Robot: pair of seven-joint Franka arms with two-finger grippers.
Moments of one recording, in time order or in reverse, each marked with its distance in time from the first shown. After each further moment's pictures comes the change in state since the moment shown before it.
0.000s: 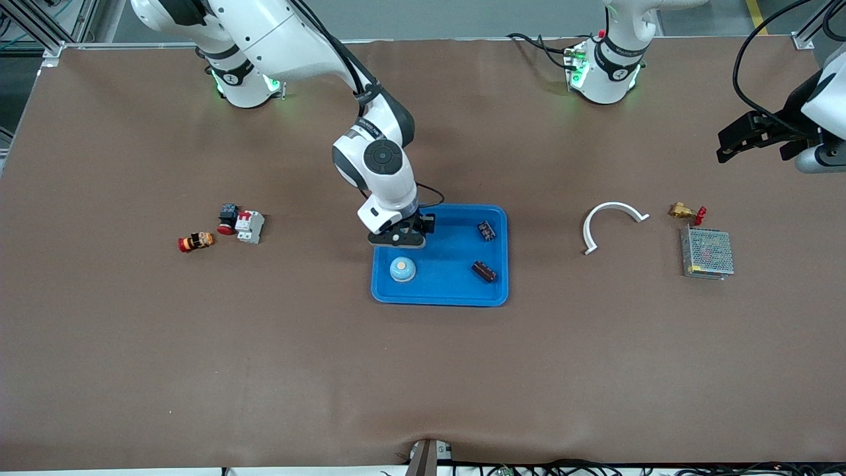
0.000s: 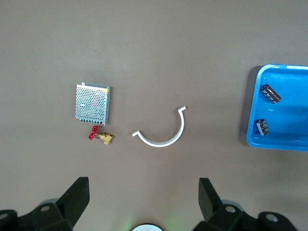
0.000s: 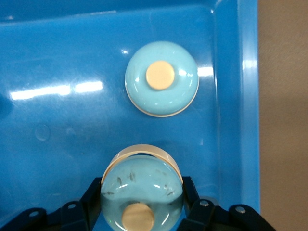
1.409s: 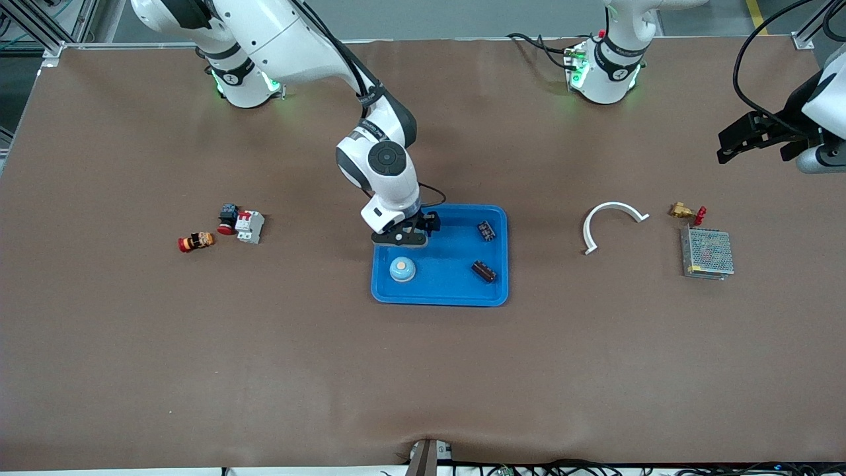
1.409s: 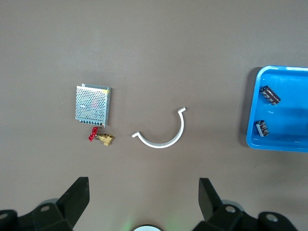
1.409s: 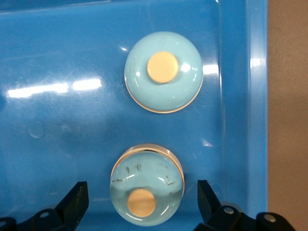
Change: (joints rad) left arm 0.000 0.000 0.000 0.000 0.000 0.005 0.000; right arm 0.005 0.015 -0.003 0.009 -0.001 0.006 0.000
